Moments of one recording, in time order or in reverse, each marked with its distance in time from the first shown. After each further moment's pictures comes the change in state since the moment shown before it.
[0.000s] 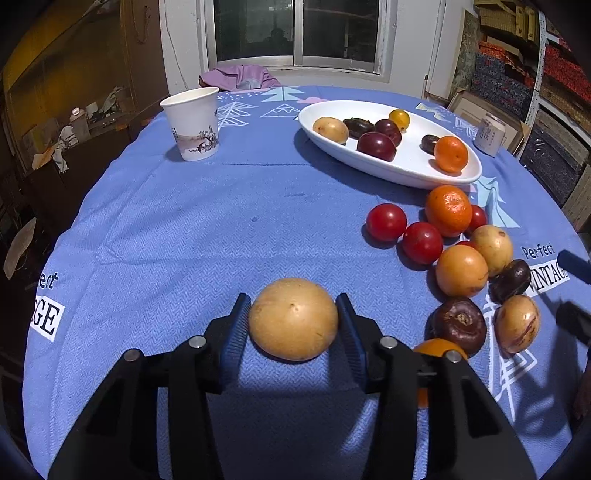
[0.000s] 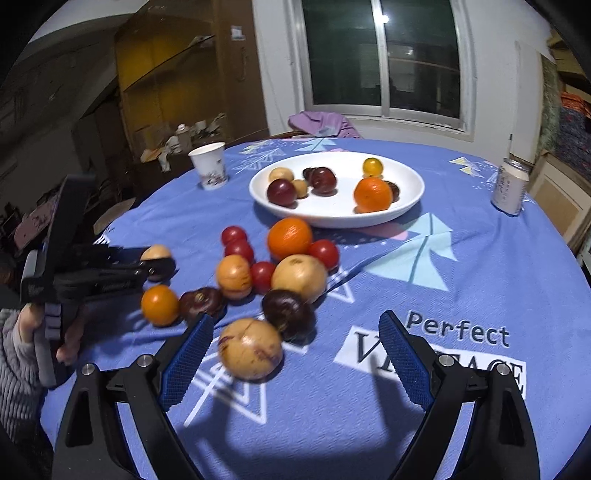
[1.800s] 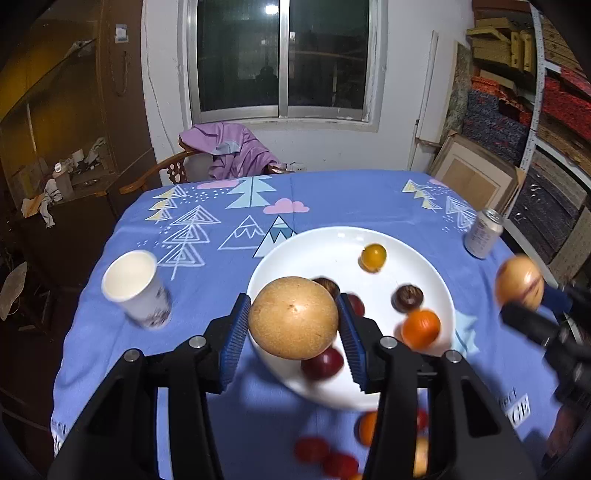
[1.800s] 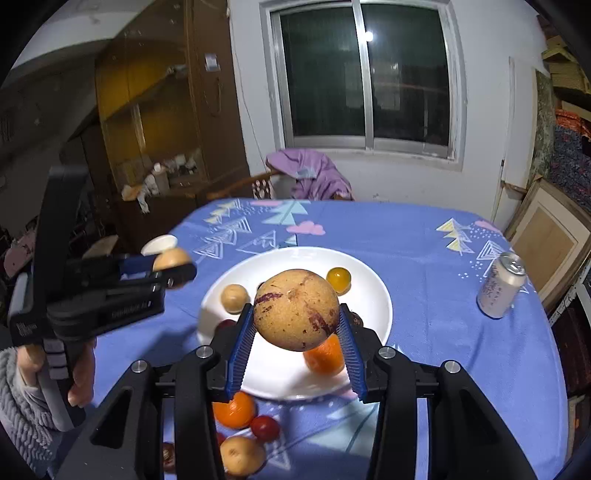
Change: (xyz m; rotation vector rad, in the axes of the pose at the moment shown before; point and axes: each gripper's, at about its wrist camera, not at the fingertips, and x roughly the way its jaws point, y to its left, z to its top) left arm 0.012 -0.055 0.194 0.010 -0.134 -0.017; right arm 0.029 -0.062 0.161 0.033 -0.063 -0.060
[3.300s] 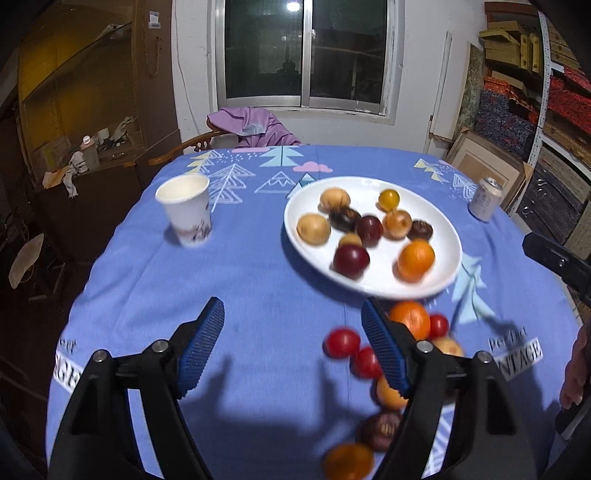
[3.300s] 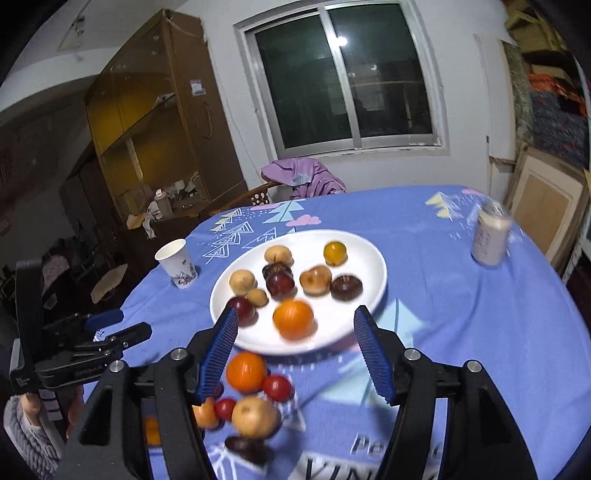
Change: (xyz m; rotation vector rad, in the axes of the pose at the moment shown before) left arm -0.072 0.026 -0.122 -0.046 -0.005 0.045; right arm -0.039 -0.009 -0.070 0.153 -0.089 0.051
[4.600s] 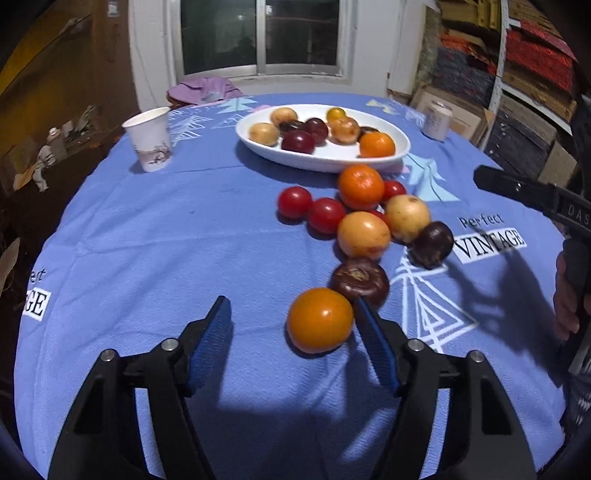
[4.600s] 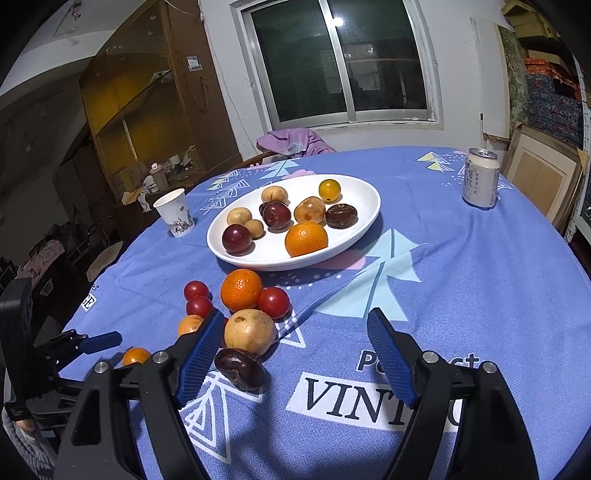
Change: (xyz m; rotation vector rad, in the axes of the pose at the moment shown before) left arm -0.008 -0.020 -0.092 0.124 0.127 -0.129; right arm -0.004 0.003 -0.062 -0.016 0.089 -0.031
